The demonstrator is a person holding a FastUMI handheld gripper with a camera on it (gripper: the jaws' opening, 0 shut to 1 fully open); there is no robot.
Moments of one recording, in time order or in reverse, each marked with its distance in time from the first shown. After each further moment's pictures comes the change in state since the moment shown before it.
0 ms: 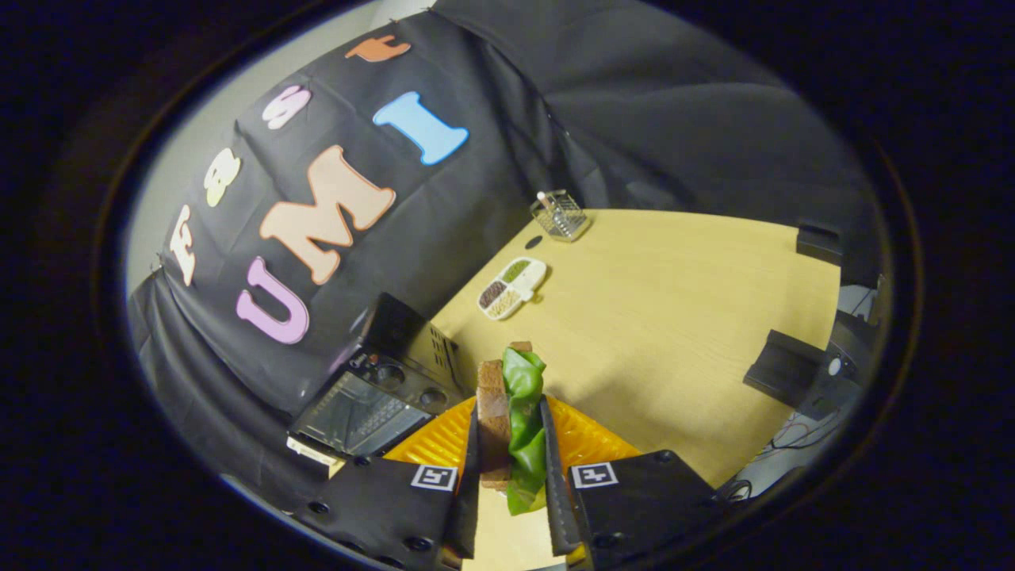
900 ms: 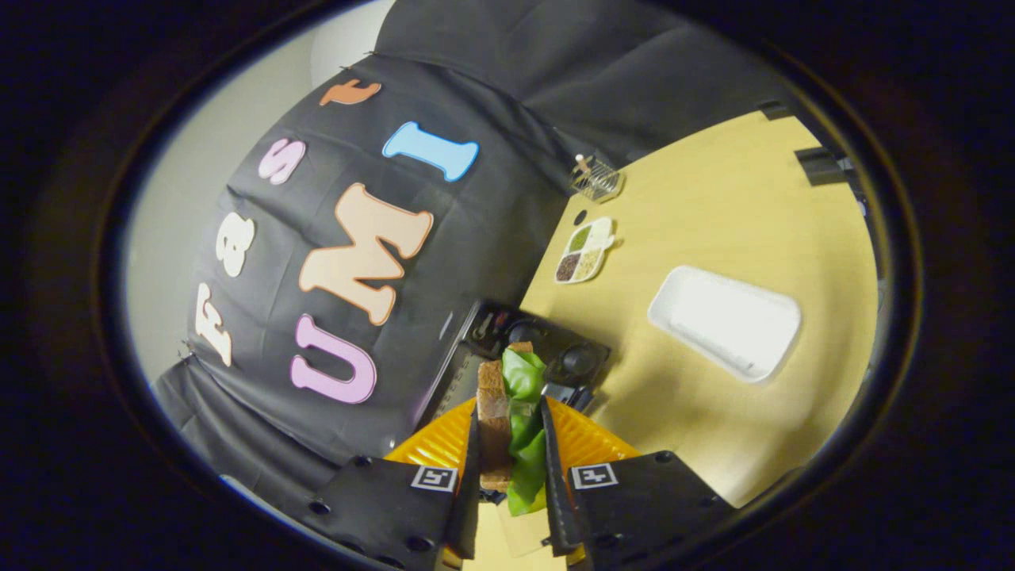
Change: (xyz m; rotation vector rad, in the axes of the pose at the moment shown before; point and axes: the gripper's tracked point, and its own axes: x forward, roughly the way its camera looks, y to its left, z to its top) arm 0.041 0.174 -0.119 0.332 -0.089 0.100
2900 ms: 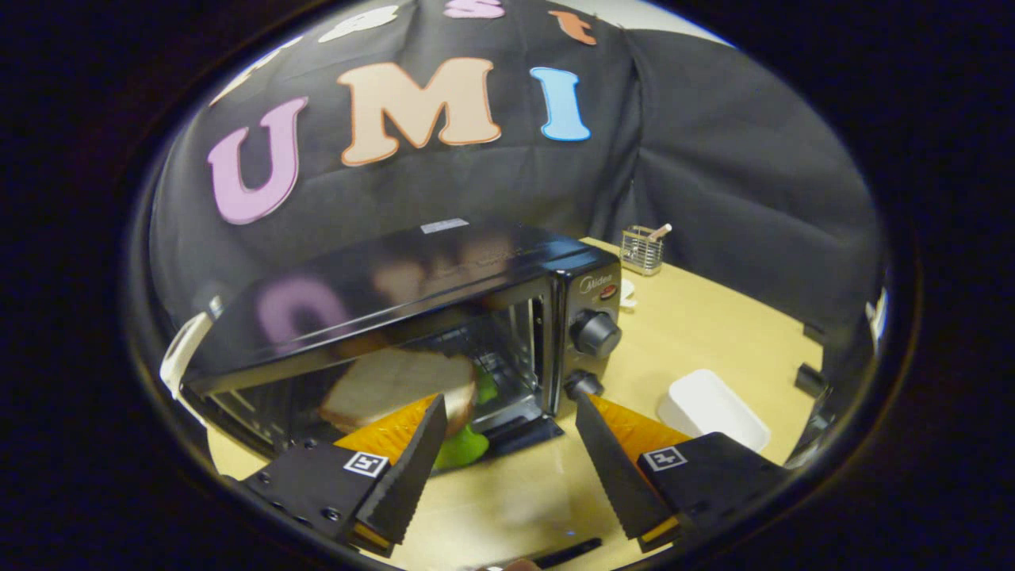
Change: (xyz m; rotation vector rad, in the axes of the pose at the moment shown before) arm 0.063 0.008 -0.036 -0.930 -0.005 -0.409
